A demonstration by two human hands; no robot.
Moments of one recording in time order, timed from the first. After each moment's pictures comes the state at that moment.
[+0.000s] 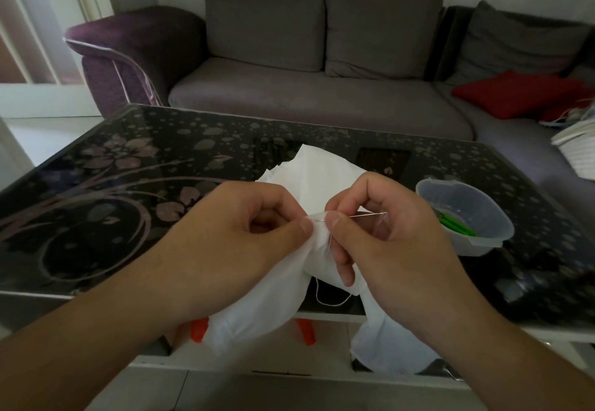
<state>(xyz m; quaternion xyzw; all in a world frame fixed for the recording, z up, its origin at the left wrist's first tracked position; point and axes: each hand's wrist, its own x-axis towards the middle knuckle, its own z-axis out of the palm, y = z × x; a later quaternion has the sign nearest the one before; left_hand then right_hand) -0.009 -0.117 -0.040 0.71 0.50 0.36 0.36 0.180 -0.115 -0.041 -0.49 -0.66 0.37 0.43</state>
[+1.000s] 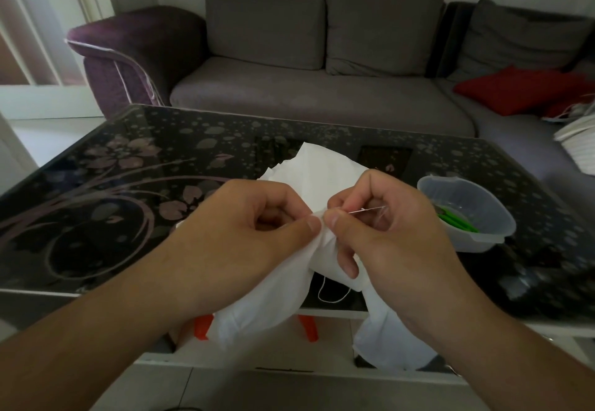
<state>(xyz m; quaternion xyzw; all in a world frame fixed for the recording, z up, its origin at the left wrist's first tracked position) -0.011 -0.116 -0.043 0.71 0.48 0.36 0.37 0.176 -0.112 -0.044 -0.49 -0.62 0.40 0.46</state>
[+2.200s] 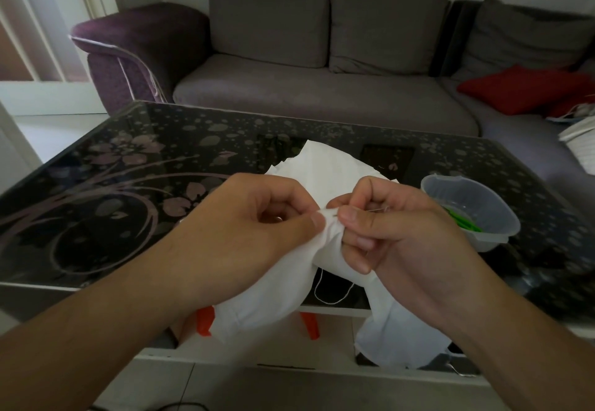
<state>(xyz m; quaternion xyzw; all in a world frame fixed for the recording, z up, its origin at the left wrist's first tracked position) -0.013 -0.118 -0.037 0.71 0.48 0.35 0.38 0.187 -0.100 -0.045 -0.33 -0.52 0.65 0.45</state>
